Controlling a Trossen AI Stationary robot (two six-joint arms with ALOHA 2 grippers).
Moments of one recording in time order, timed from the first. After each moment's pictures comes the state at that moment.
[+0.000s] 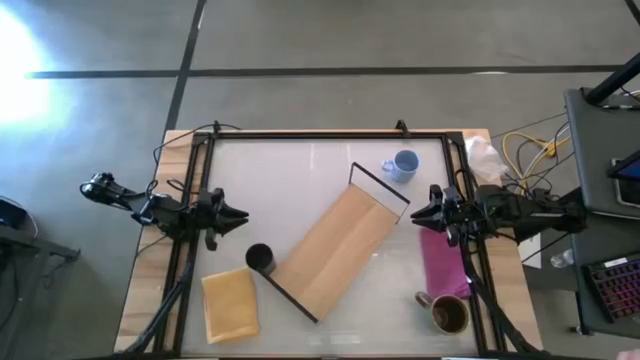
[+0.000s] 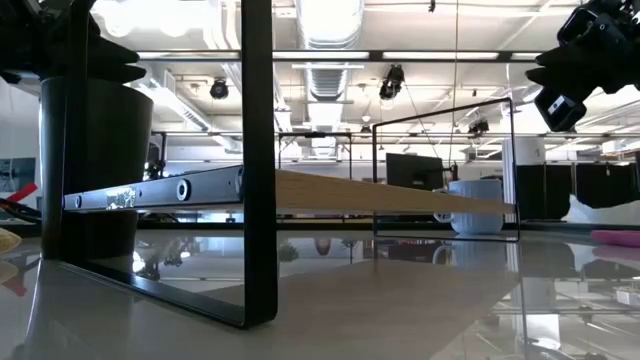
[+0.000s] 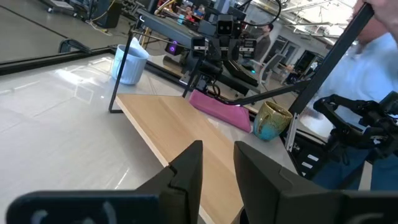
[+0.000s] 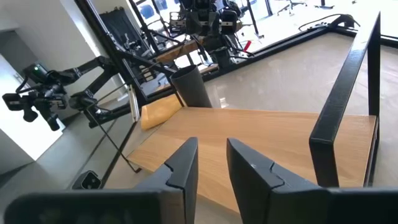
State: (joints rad) left arm -0.41 0.16 0.18 -0.14 -0.48 -0.49; right arm 0.02 0.04 0.19 -0.26 -0.10 0.41
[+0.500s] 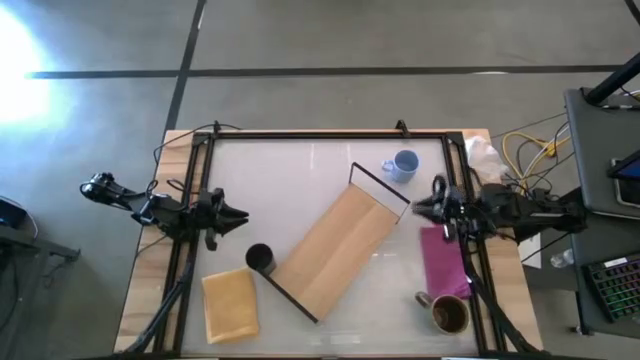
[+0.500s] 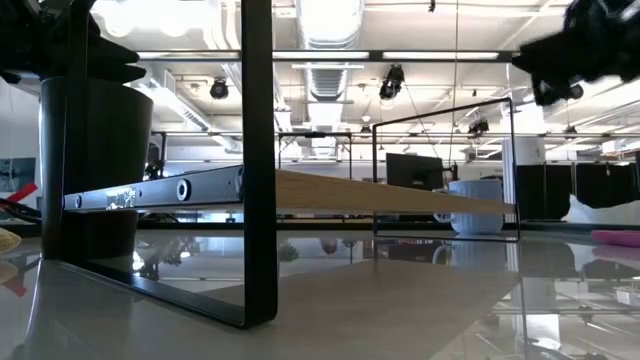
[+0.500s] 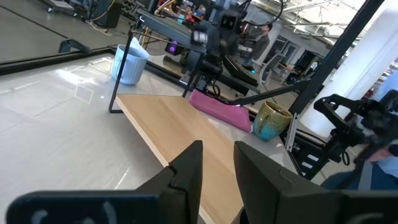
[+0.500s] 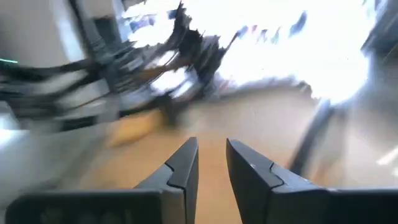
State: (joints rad) left arm -0.41 0.16 0.18 -0.14 -0.48 -0.49; right arm 0.02 0.05 0.18 -0.11 0.06 0.09
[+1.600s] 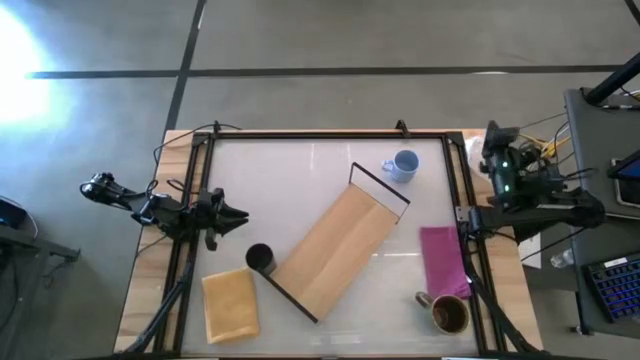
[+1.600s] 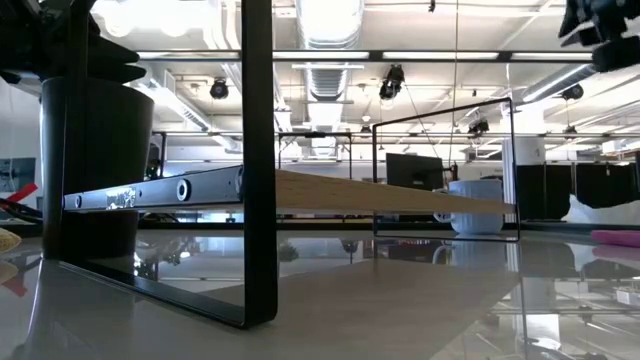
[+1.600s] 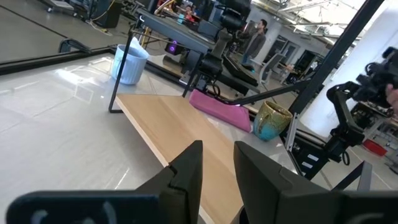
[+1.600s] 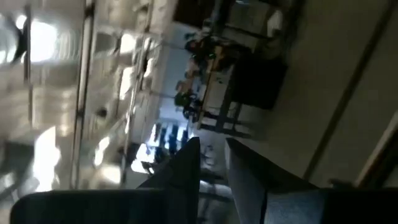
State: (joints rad) left arm -0.41 0.16 0.18 -0.14 -0.48 -0.49; right arm -0.02 0.37 0.41 0.97 1.55 0.36
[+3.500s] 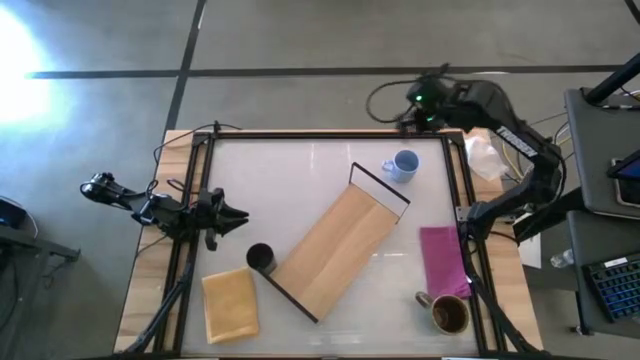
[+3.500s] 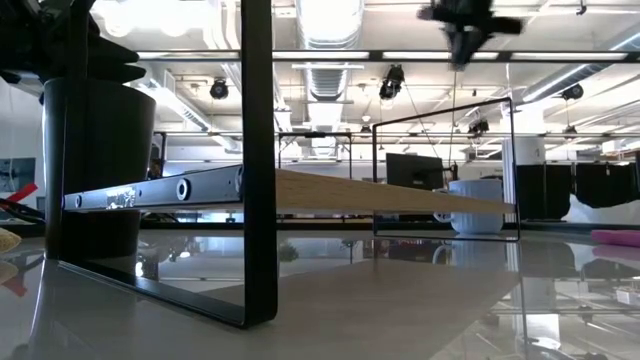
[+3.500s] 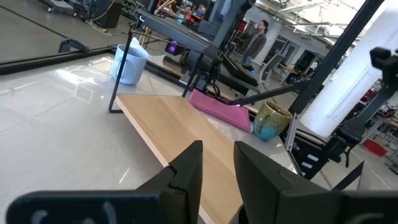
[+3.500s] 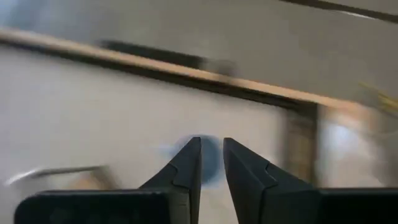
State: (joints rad) left arm -0.41 0.16 0.18 -0.14 -0.47 -0.49; right arm -0.55 1.46 1.78 -1.42 0.37 0.67
